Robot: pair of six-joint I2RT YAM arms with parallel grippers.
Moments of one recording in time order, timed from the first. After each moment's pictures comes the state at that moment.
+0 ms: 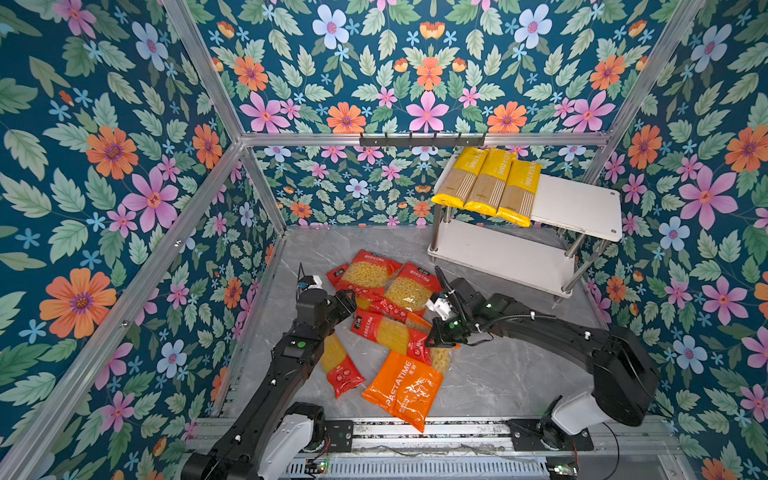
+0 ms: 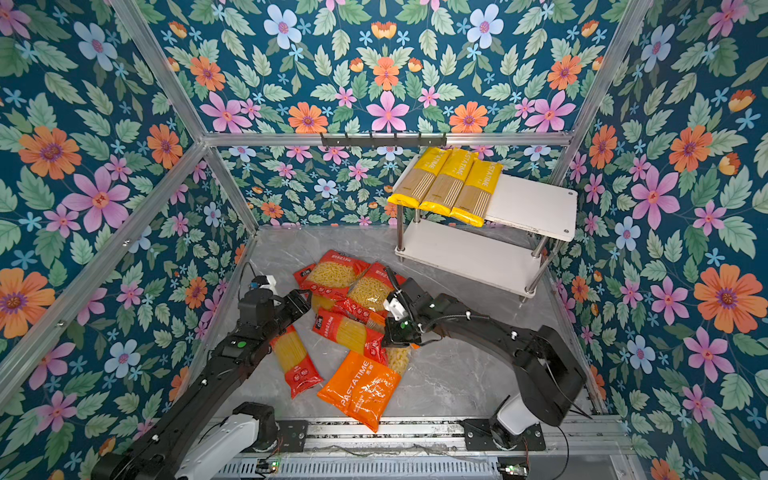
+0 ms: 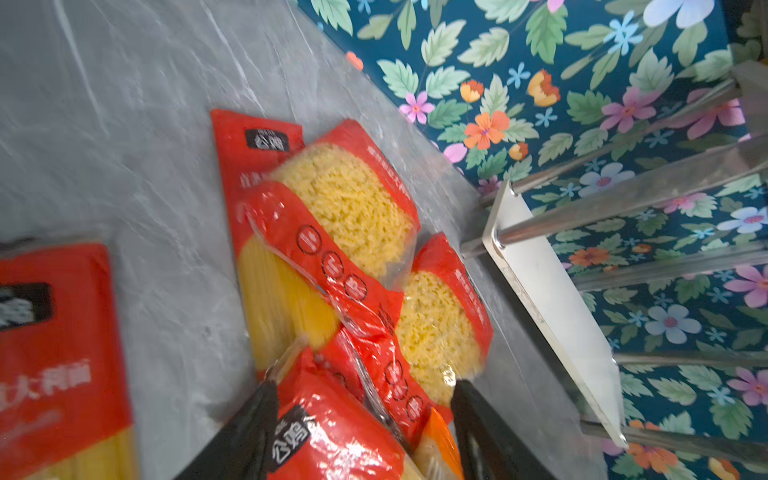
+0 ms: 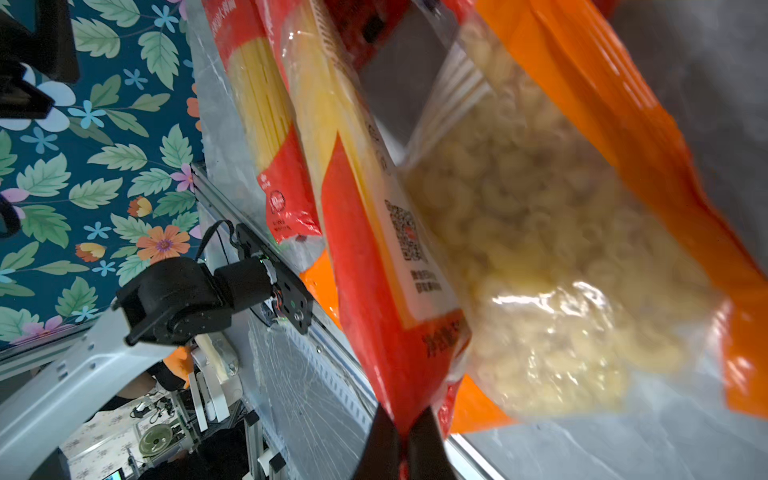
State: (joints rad) left arm -0.29 0.92 0.54 -0.13 0.05 -0.79; right arm 0.75 1.47 0.98 -0.56 -0.54 0.68
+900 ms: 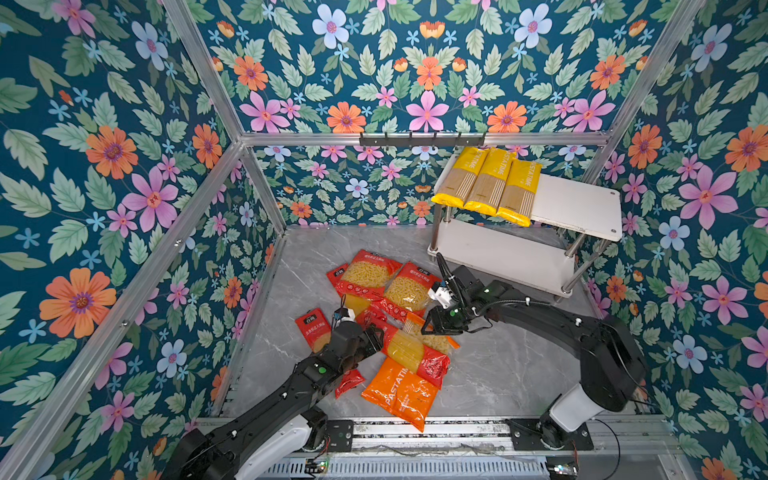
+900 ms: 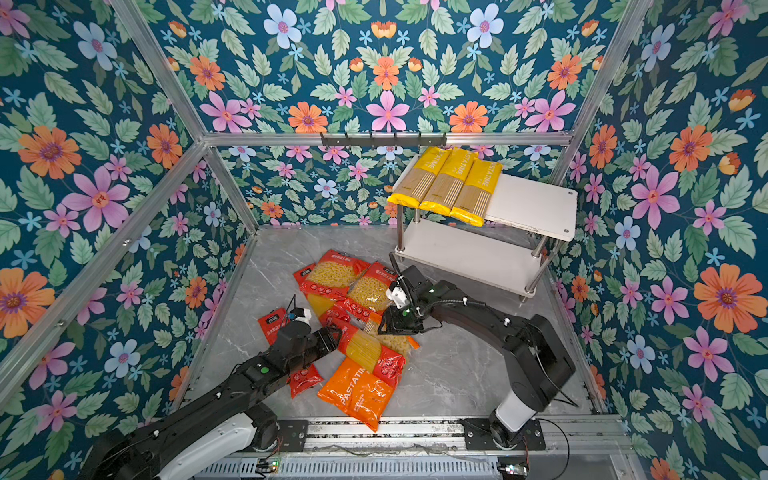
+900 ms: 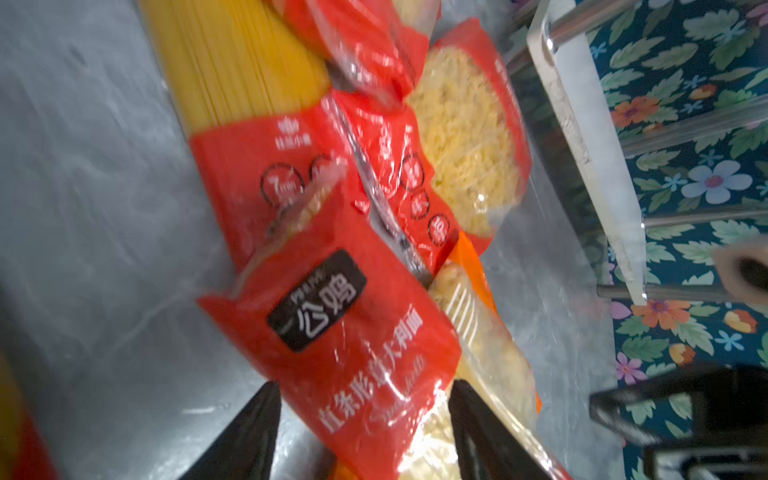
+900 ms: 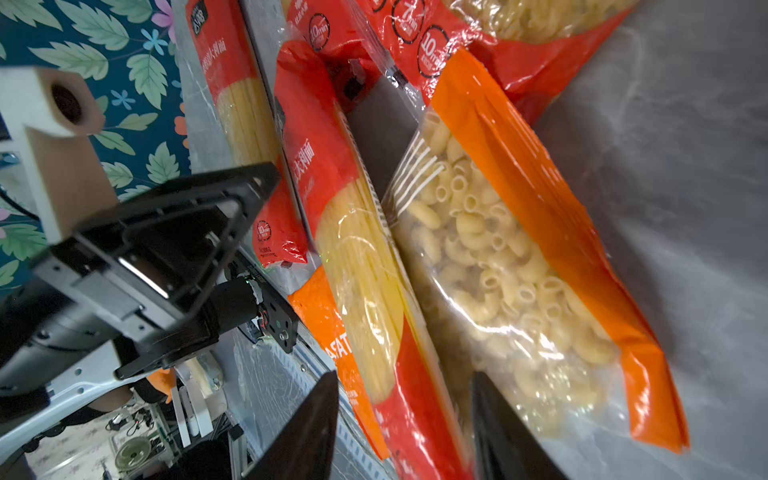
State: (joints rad) left arm -0.68 0.87 0.30 -0.11 -0.05 -1.01; right arm 0.68 1.66 1.18 -0.65 -0.55 0.53
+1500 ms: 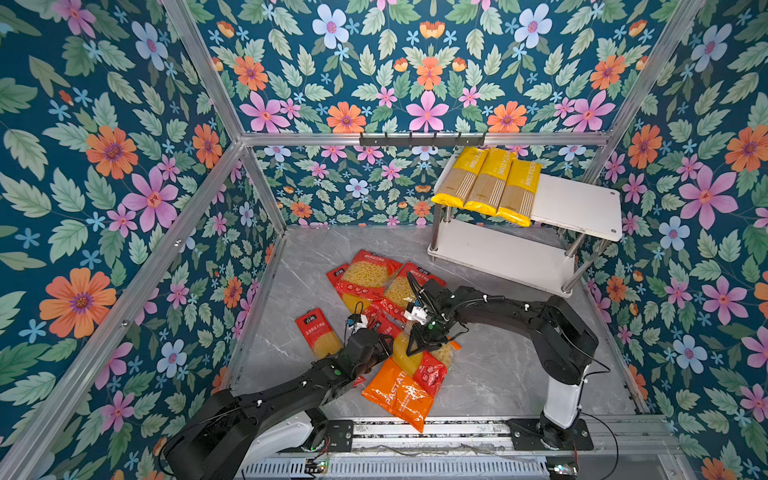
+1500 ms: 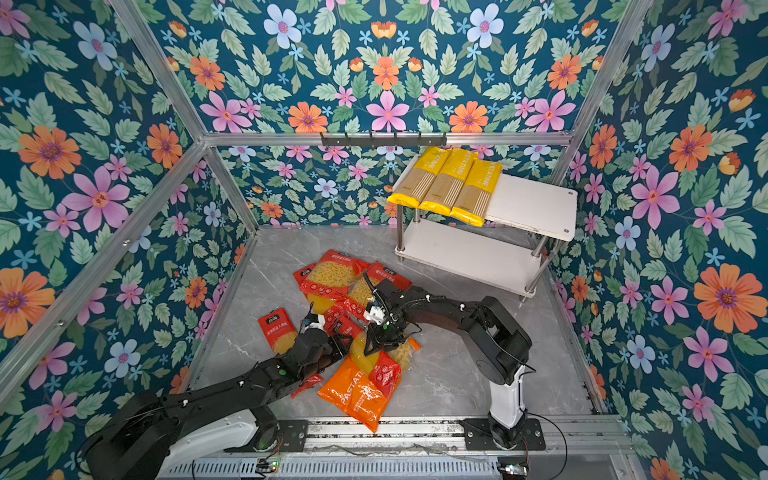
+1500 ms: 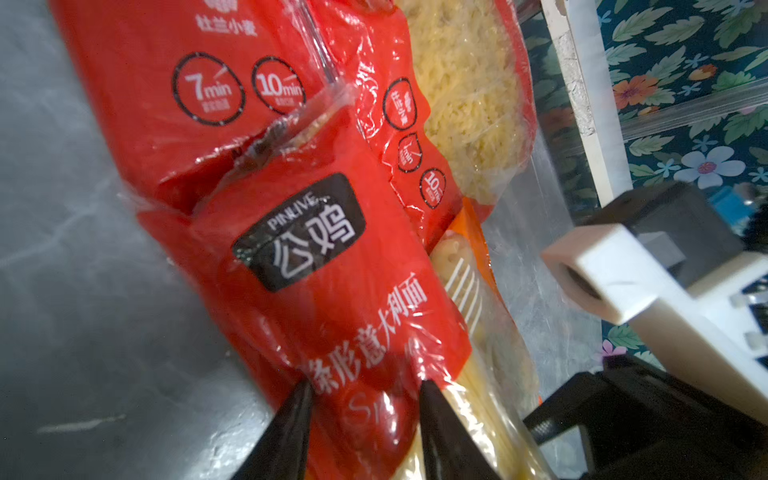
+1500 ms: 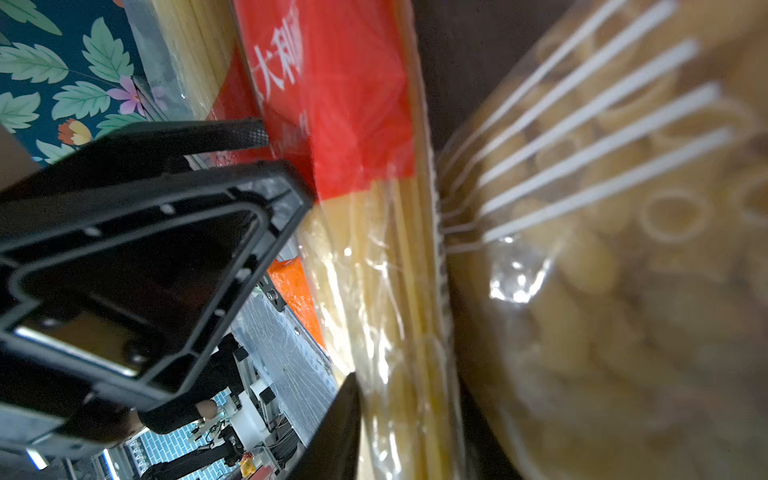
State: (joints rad) left arm -0.80 1.05 0.27 0.12 -0.12 -1.11; right arm 0.79 1.88 1.25 -0.65 -0.68 0.48
